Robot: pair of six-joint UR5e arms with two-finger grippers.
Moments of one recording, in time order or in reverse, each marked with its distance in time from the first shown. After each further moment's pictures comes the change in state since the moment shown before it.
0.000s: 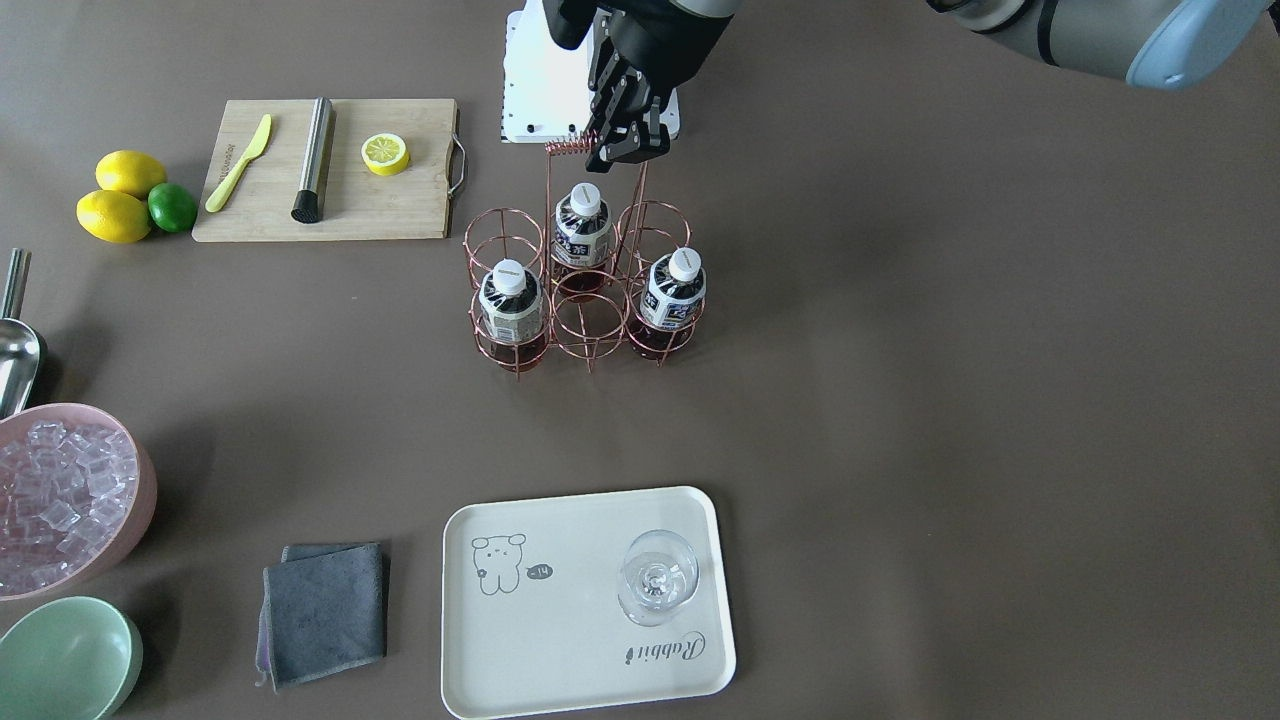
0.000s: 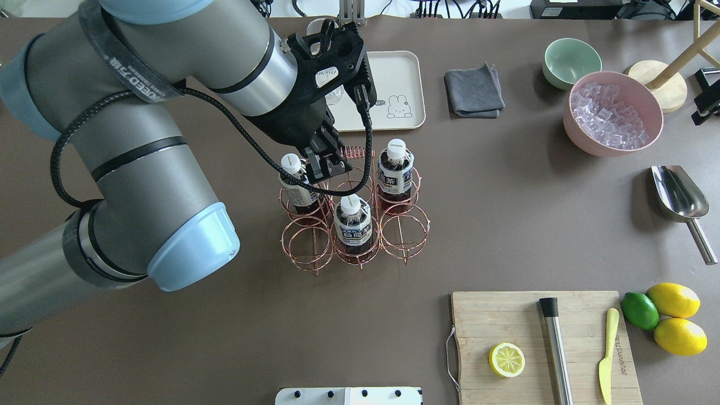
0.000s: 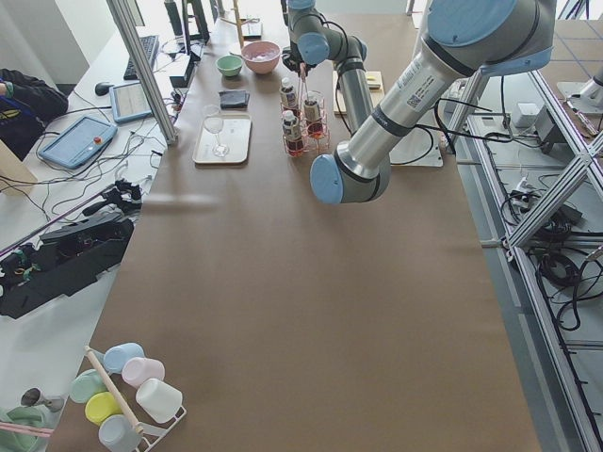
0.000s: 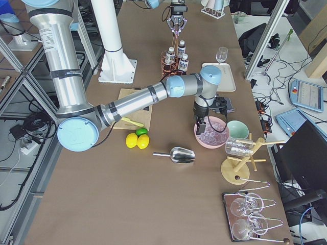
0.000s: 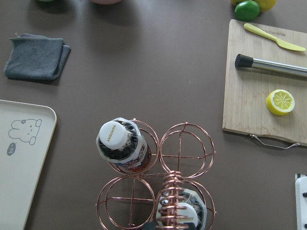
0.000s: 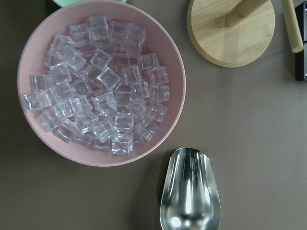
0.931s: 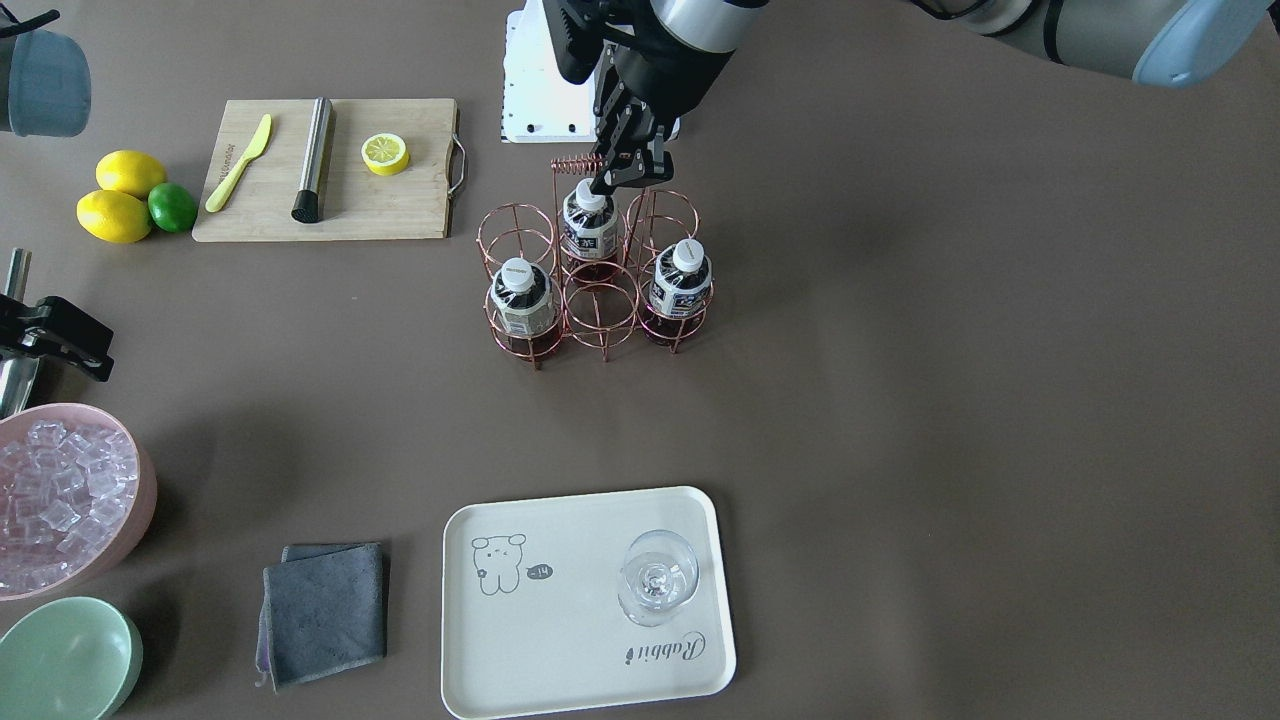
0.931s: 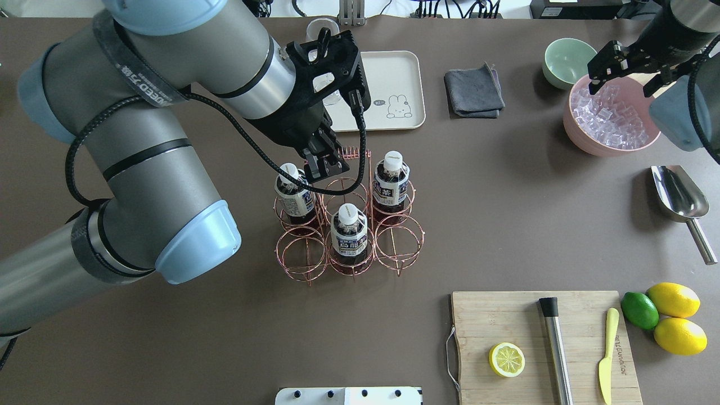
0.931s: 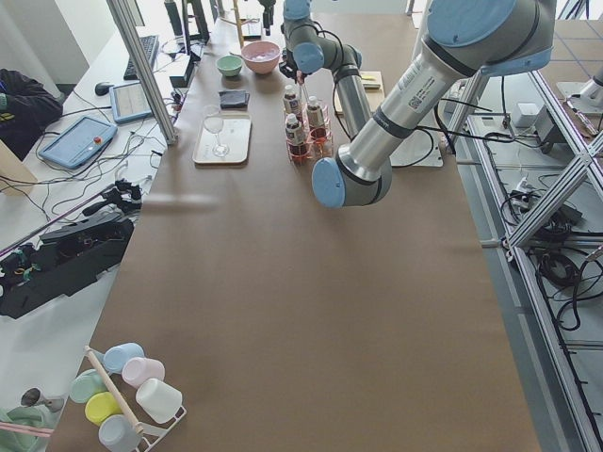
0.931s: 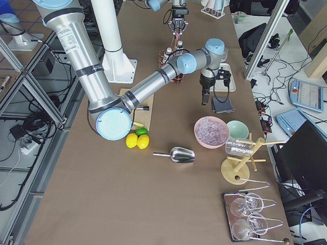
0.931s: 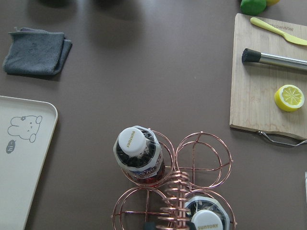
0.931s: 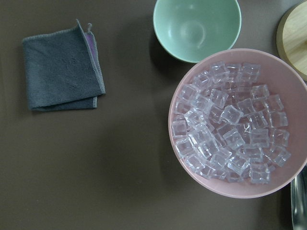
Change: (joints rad) left arm 0.000 0.024 0.034 -0.060 -0.001 0.001; right arm -0.159 0.215 -0.003 0.004 0.004 0.410
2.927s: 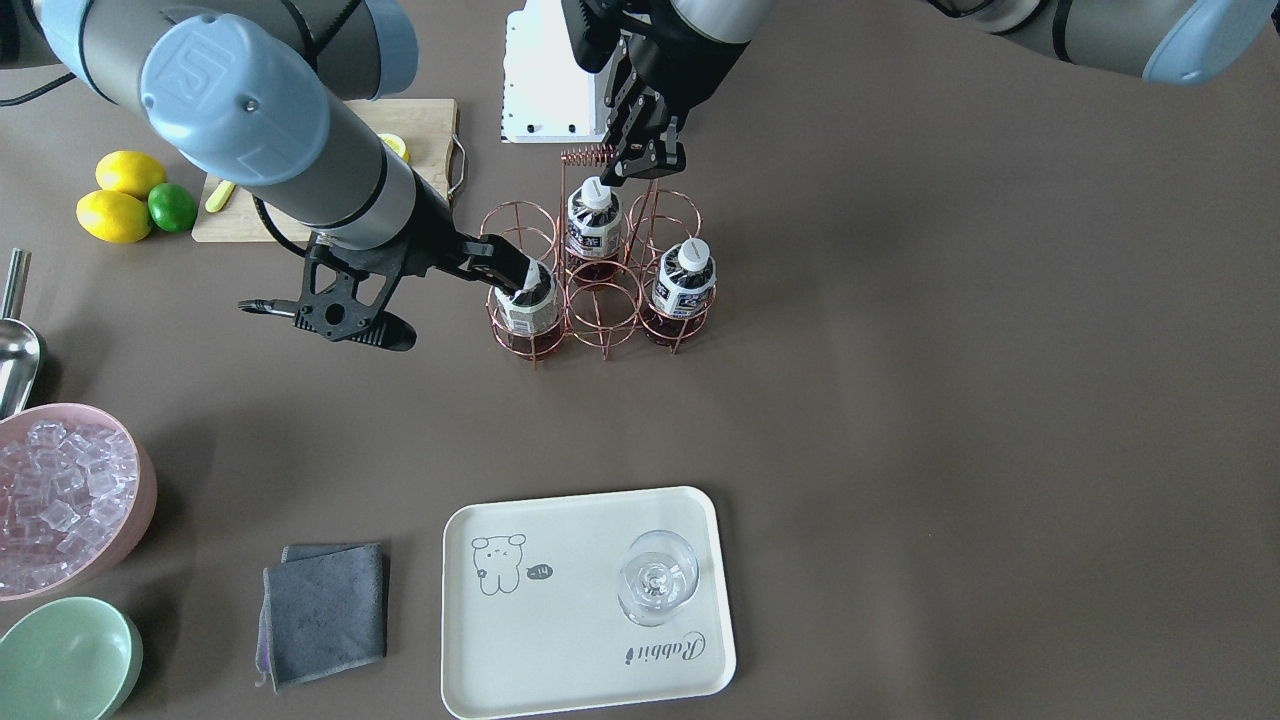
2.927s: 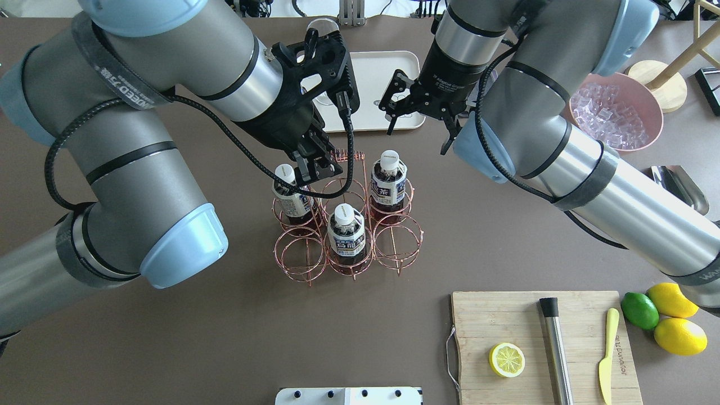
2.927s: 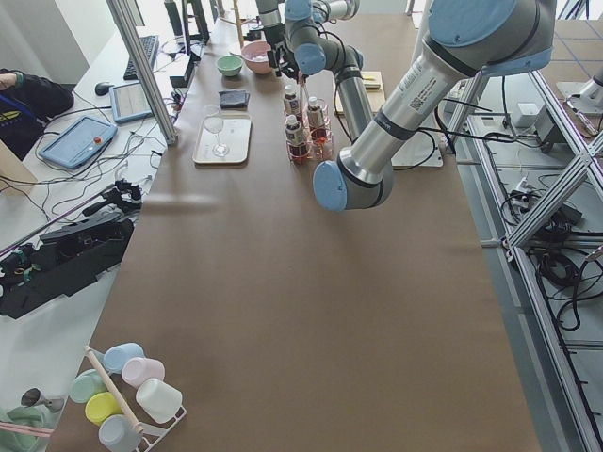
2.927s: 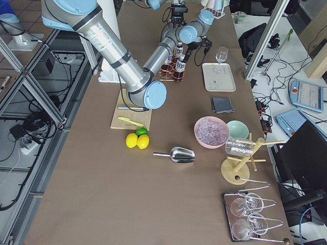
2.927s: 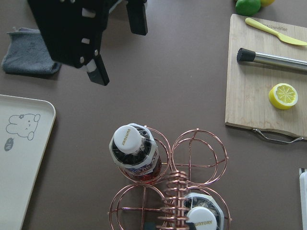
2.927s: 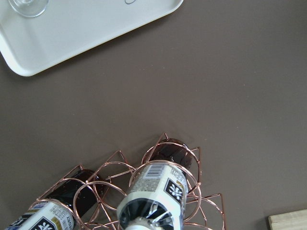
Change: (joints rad) left arm -0.007 0.024 -0.032 -0.001 -0.014 0.000; right arm -0.322 0.383 -0.145 -0.004 0.207 0.612
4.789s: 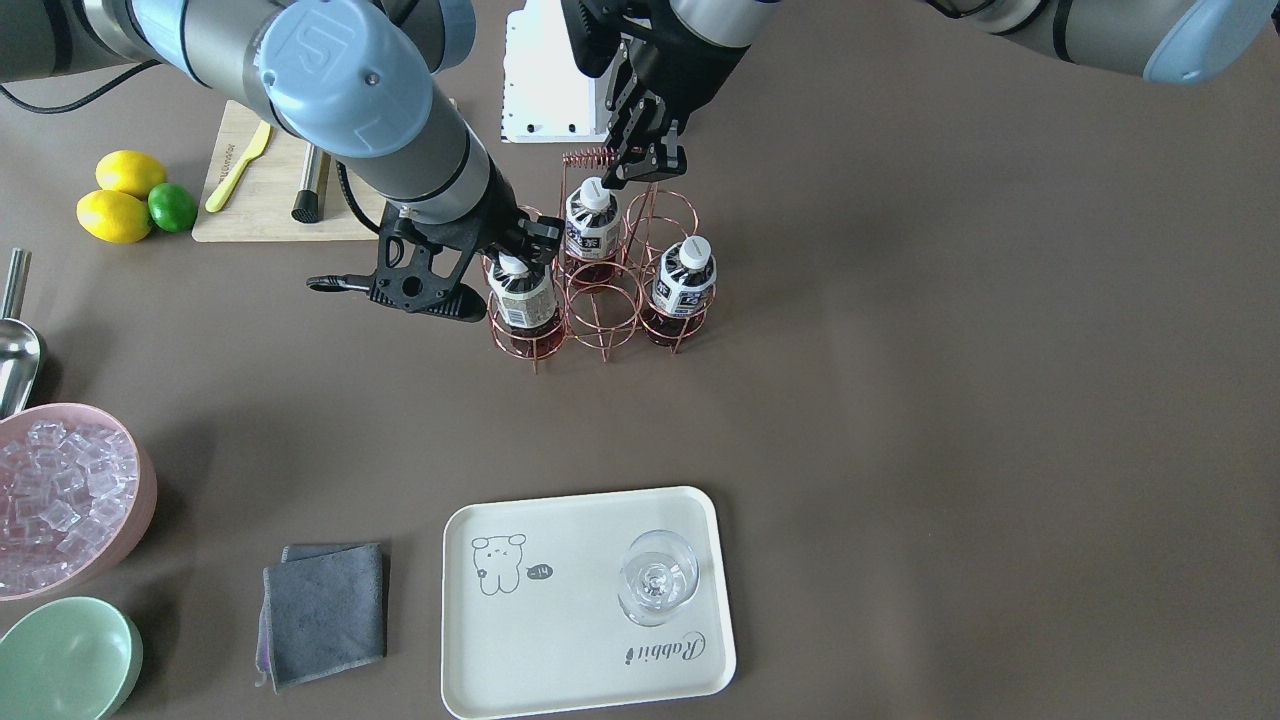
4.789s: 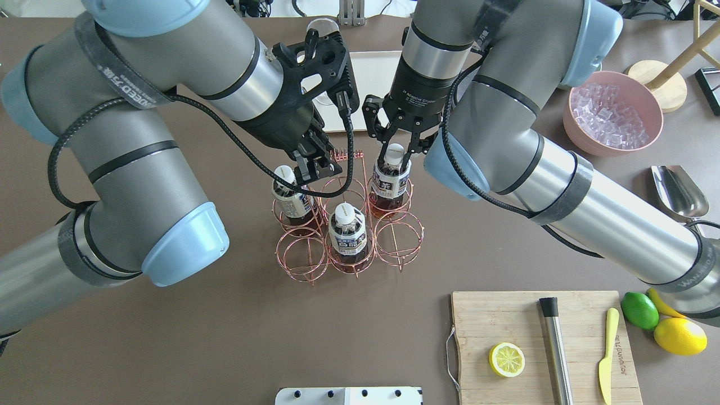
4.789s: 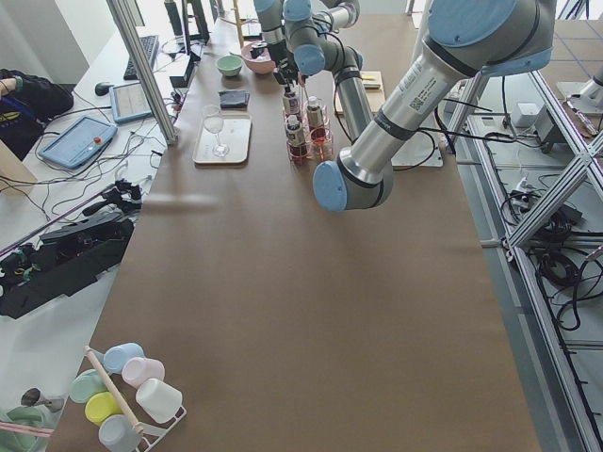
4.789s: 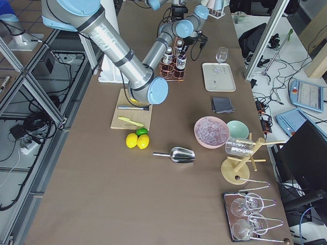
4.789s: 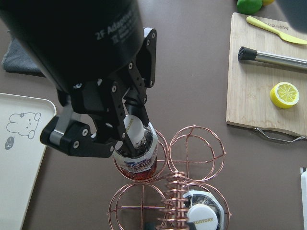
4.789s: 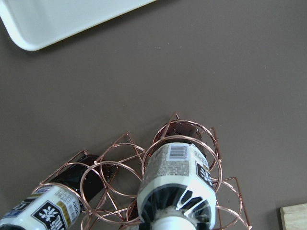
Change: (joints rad) left arm 0.000 0.001 0.006 -0.001 0.000 0.001; right arm -0.057 0.059 0.012 -0.064 -0.041 0.010
